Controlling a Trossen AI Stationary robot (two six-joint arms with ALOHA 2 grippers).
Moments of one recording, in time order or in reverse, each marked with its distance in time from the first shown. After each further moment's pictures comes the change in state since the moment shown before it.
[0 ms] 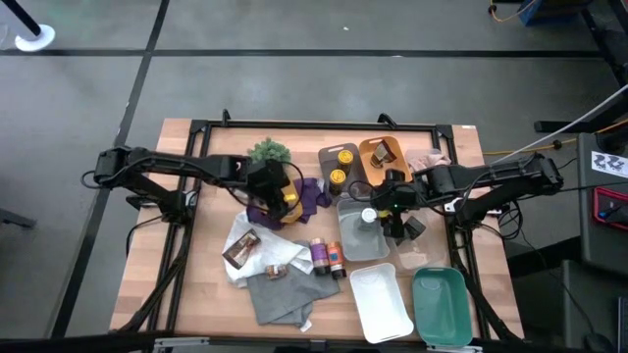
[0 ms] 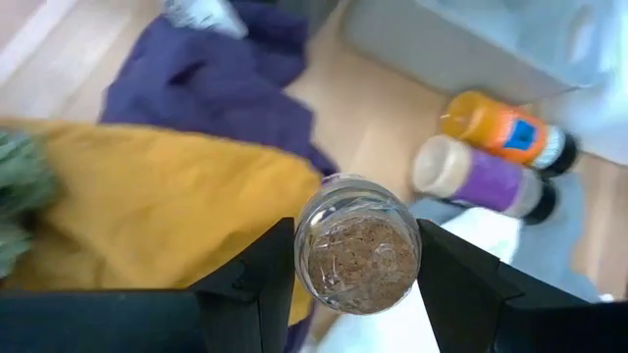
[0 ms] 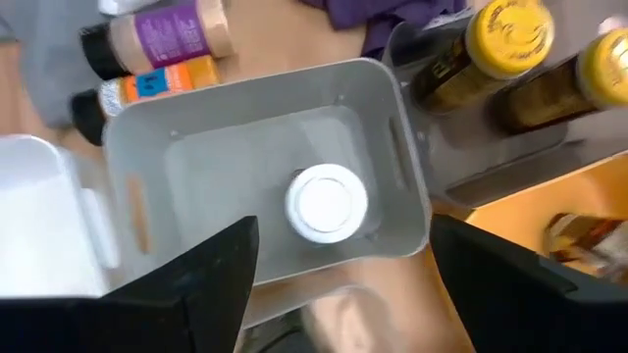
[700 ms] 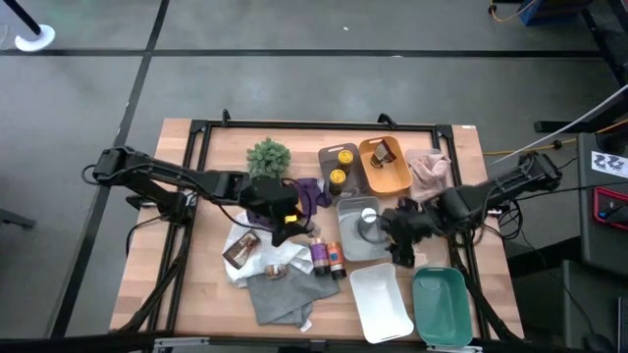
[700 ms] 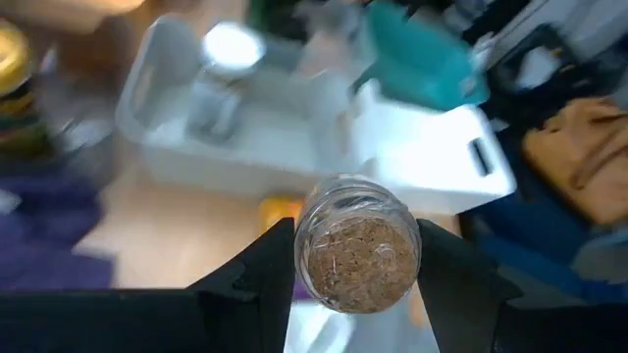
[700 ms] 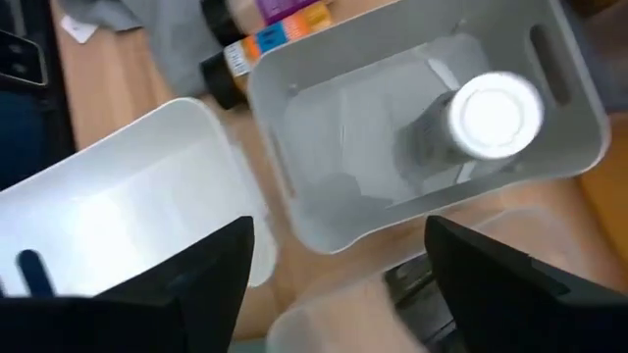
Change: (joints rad) left arm -0.198 0.000 0.002 0.398 0.022 -0.003; right arm 0.273 0.000 -0.001 -0.036 -0.052 0.439
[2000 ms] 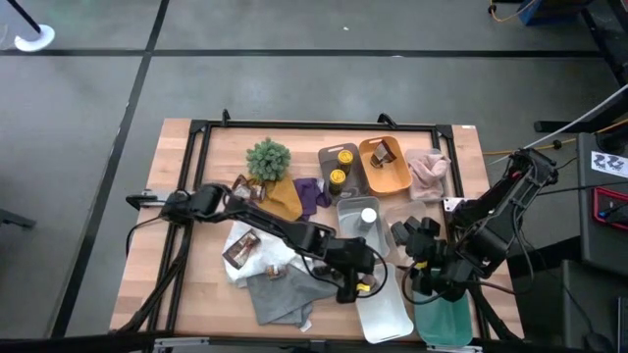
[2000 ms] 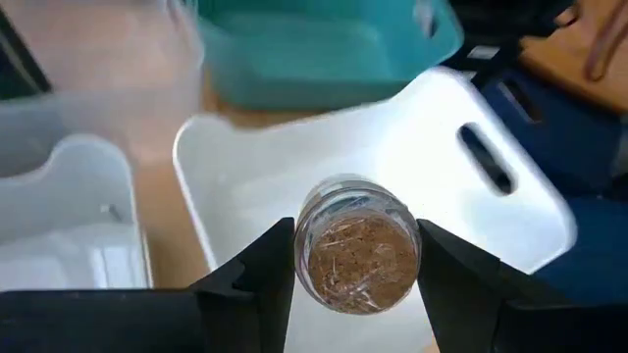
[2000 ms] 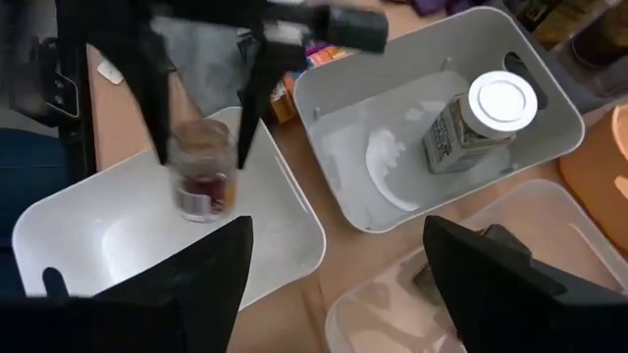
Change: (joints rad) left arm -0.167 0.882 0.868 -0.069 0.023 0.229; right arm 0.428 0.002 -0.001 -0.041 0.413 0.397
